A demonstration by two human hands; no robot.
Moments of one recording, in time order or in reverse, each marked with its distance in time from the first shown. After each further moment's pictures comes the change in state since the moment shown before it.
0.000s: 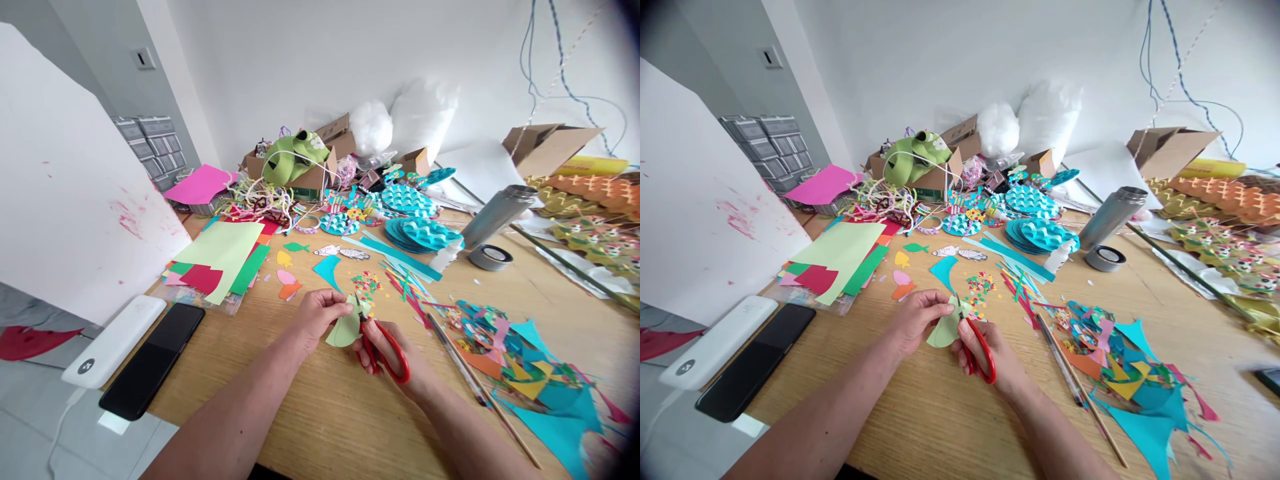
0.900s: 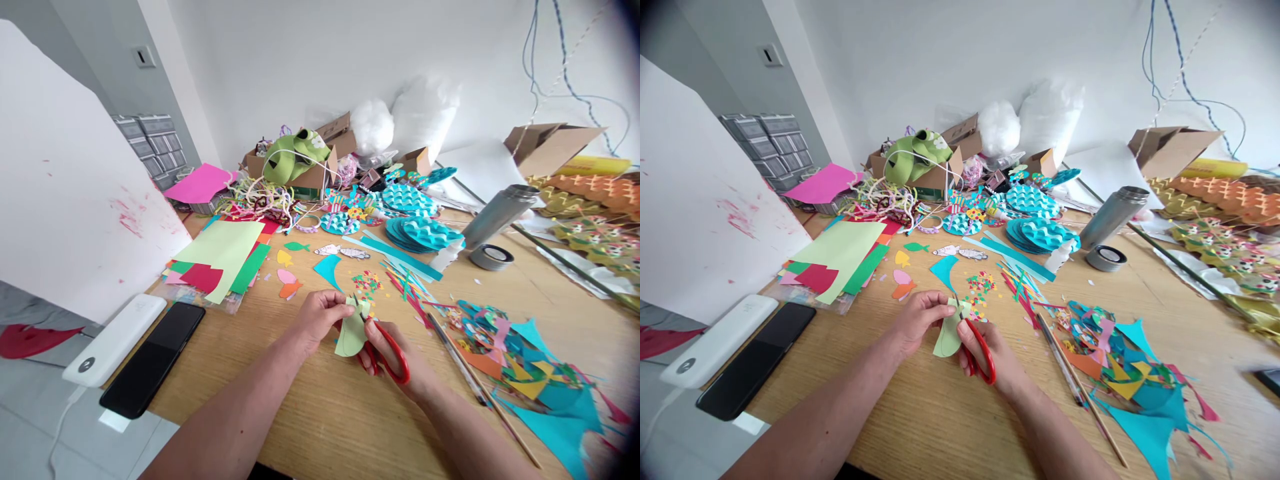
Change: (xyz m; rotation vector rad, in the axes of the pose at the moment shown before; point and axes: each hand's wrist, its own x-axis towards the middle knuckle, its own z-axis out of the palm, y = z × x) left_hand -0.001 0.000 0.002 0.072 -0.041 0.015; right_hand -0.001 -0.010 0.002 -0.086 -0.061 -0.035
